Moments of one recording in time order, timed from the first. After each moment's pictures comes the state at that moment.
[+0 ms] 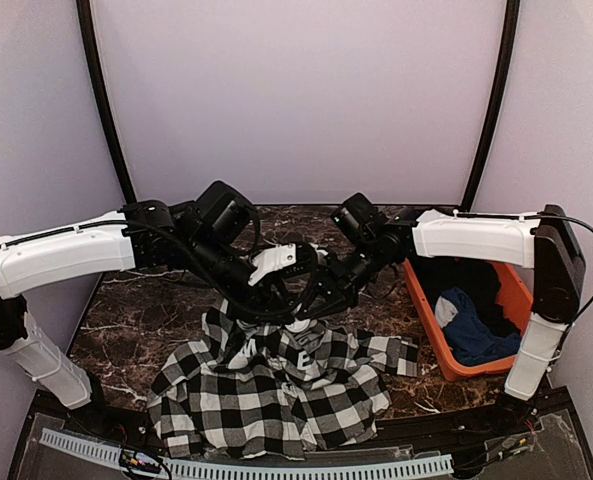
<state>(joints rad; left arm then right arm) -1.00 1.51 1.35 -0.73 0.44 0.38 0.82 1.79 1.38 -0.60 -1.29 0.46</state>
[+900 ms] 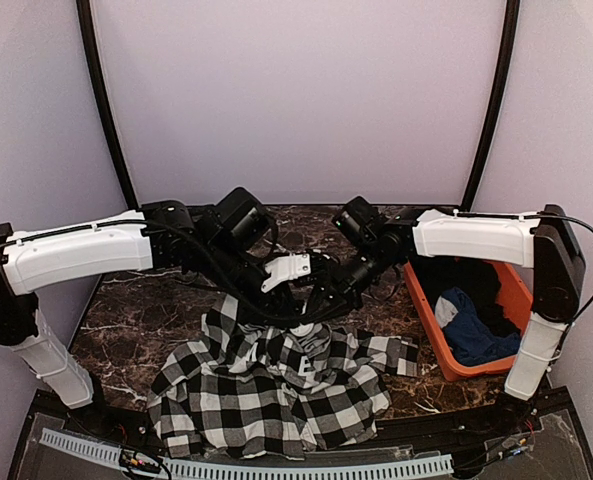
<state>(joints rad) -1.03 1.59 1.42 -0.79 0.35 0.39 0.82 1.79 1.38 -0.66 -1.22 0.45</state>
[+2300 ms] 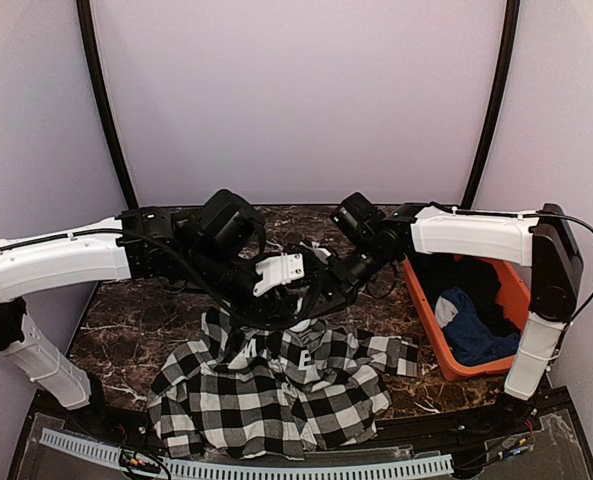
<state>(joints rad) -1.09 1.50 1.37 -0.77 0.18 0.39 0.81 1.81 1.41 -0.69 -1.24 0.26</state>
